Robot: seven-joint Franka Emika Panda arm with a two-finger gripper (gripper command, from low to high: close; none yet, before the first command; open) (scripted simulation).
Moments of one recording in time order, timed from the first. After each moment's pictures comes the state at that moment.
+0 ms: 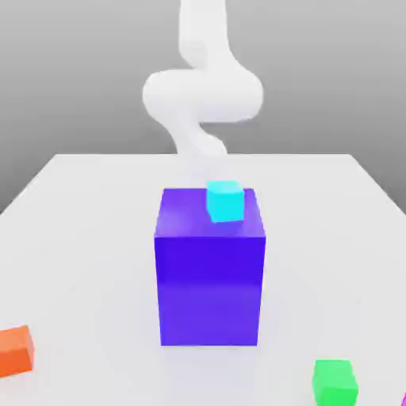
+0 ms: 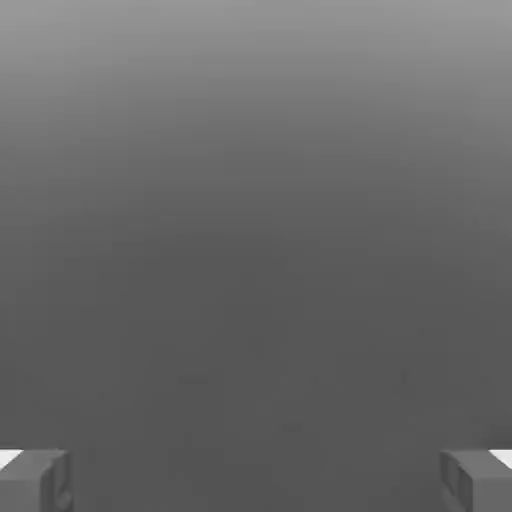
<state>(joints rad) 0.03 -0.71 0.00 -2.28 0.01 2.32 0.76</state>
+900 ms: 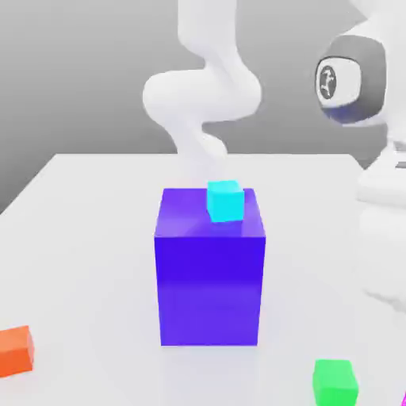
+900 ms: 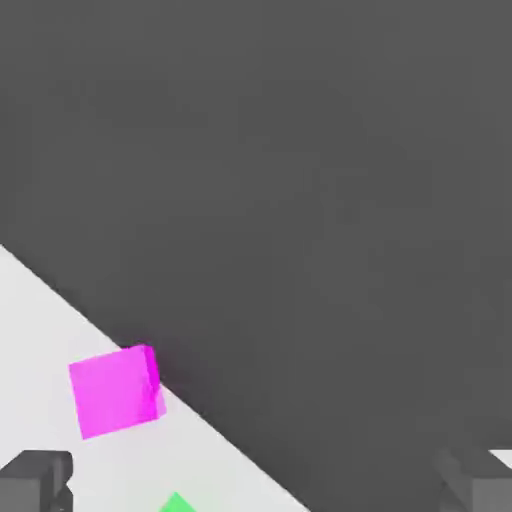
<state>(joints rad) 0.29 0.28 0.11 -2.06 -0.03 2.48 0.44</state>
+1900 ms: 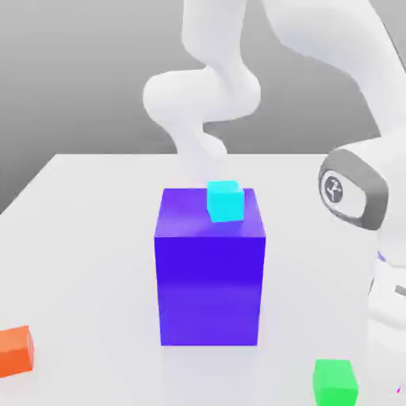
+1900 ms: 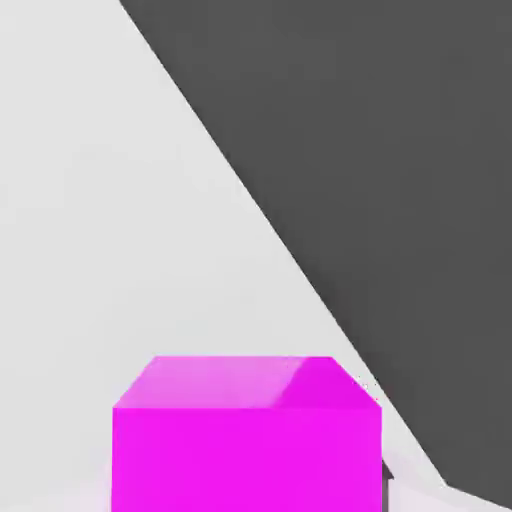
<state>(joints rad) 0.27 0.27 0.13 -2.28 -0.06 2.55 0.24</state>
